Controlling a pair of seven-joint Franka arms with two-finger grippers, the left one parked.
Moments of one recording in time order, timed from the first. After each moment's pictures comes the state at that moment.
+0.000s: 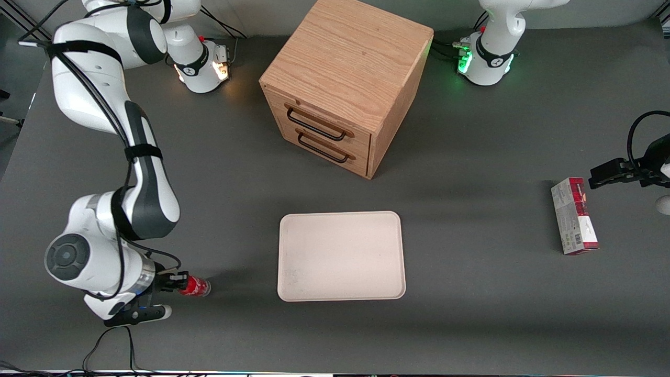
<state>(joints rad) 0.14 0.83 -0.02 -0.99 -0.02 1.86 0.00</state>
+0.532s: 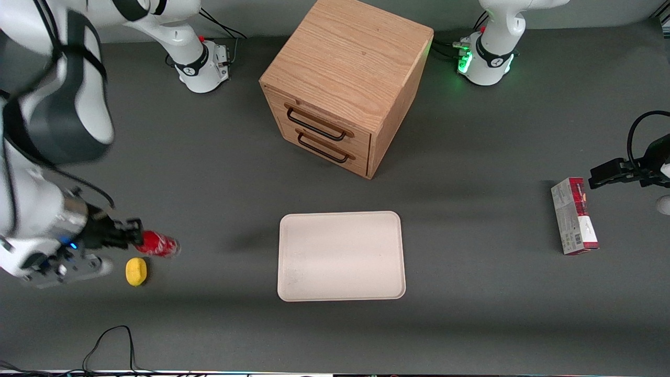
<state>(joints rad) 0.15 0.54 -0.01 -0.94 0.01 1.50 -0.03</state>
